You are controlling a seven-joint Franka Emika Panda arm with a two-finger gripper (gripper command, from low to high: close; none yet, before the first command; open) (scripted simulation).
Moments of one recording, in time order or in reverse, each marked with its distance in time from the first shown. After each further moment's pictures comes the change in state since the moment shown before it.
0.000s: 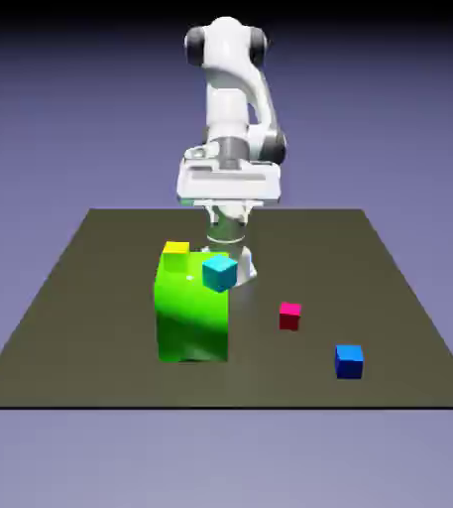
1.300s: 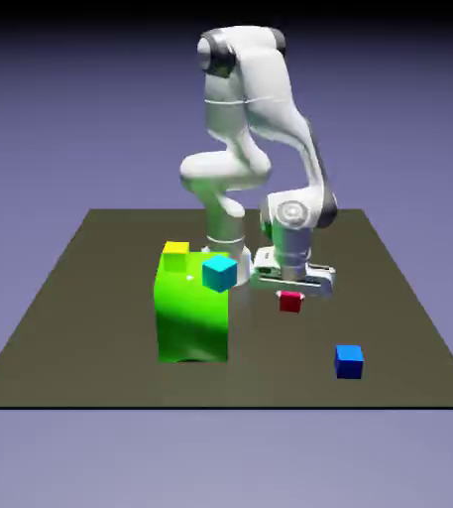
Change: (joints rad) arm 0.207 0.535 0.275 -0.039 0.359 -0.479 0.431
